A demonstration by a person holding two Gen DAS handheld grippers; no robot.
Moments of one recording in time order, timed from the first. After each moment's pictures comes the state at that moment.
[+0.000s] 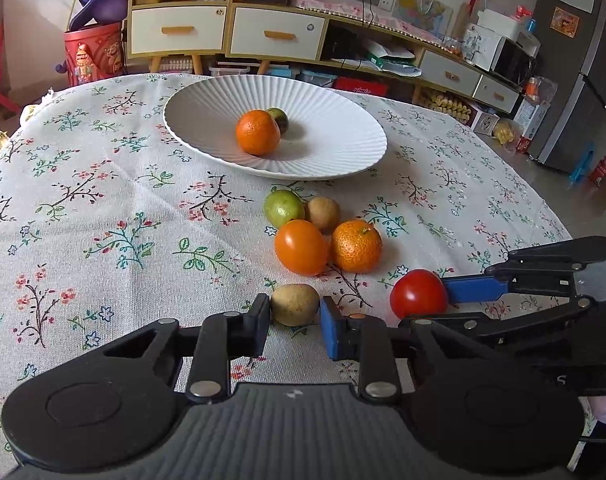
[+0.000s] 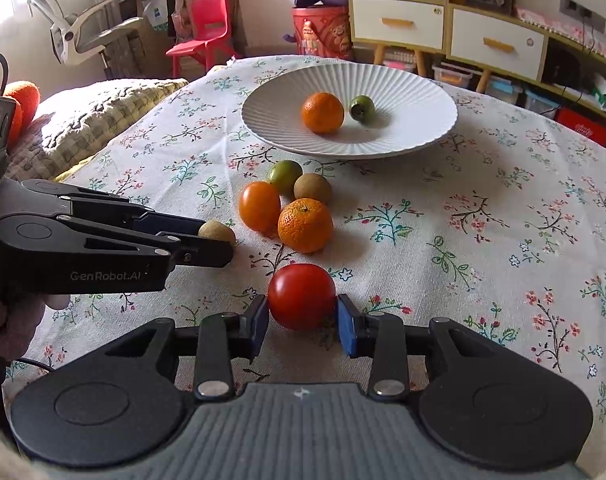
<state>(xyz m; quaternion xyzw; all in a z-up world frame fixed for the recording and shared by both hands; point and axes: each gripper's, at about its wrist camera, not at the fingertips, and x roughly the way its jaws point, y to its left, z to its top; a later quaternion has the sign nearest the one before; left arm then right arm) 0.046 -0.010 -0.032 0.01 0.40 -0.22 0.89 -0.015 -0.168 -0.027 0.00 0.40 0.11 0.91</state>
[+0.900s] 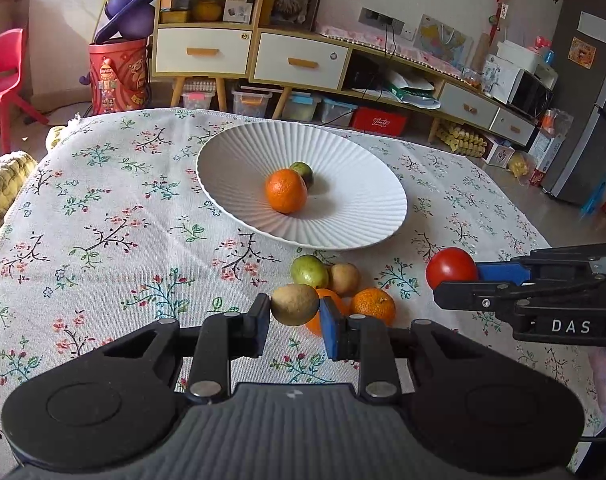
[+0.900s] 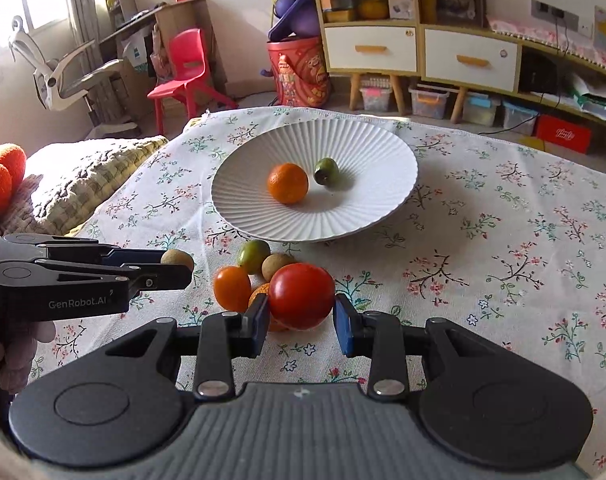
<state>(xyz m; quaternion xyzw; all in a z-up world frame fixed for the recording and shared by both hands) 0.065 0.001 0.001 -0.02 0.38 -0.19 0.91 0.004 -0.188 0.007 0.04 0.37 0.08 0.92</state>
